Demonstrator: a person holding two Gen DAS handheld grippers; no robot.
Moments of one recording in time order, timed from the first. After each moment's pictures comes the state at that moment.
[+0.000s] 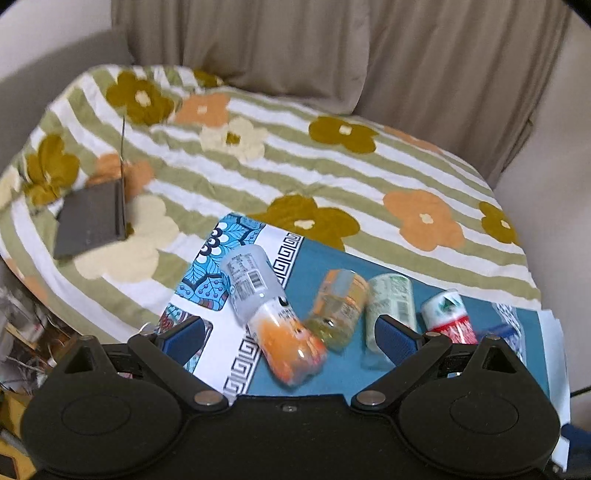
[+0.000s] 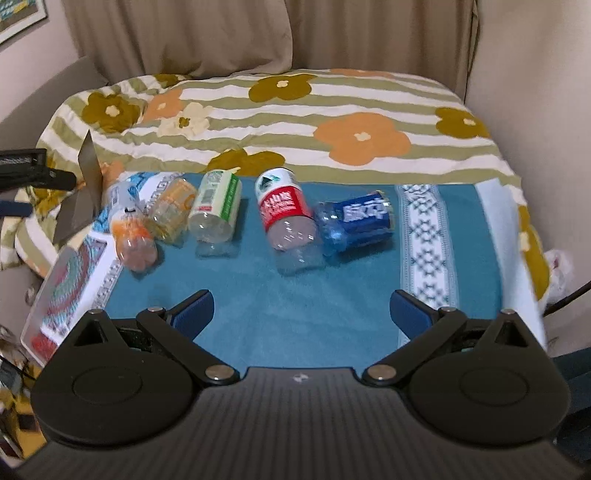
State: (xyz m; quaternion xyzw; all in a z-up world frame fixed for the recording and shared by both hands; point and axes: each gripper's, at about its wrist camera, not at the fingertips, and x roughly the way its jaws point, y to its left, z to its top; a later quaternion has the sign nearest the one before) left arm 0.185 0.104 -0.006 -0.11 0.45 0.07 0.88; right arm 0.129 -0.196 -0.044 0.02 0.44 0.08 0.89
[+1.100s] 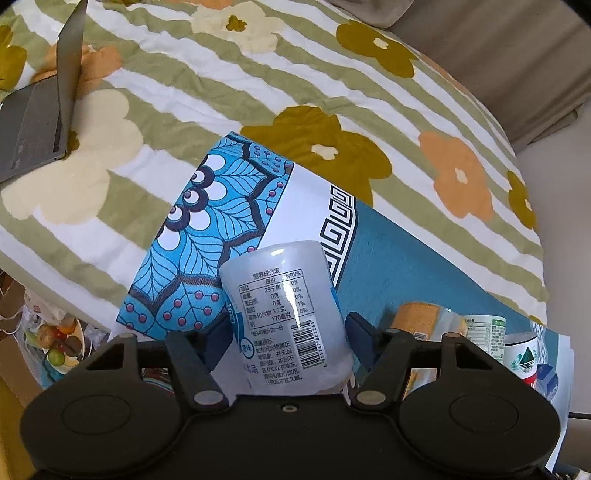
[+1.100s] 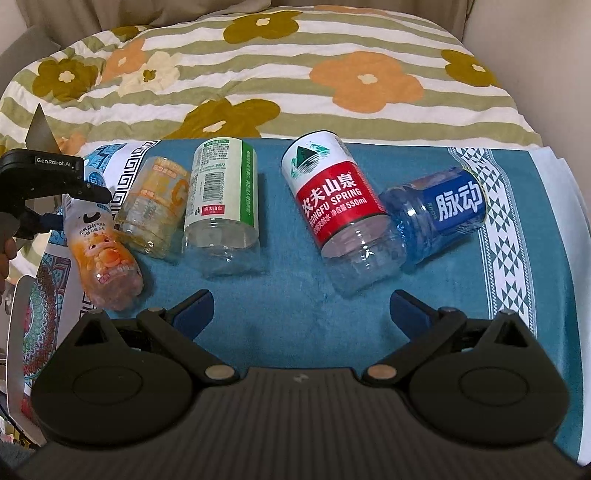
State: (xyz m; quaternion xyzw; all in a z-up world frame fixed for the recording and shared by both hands) left arm 0.312 0.179 -0.125 -0.20 0.58 0.03 0.79; right arm 0.226 -0.110 -0.101 0.02 0.53 0.02 0.85
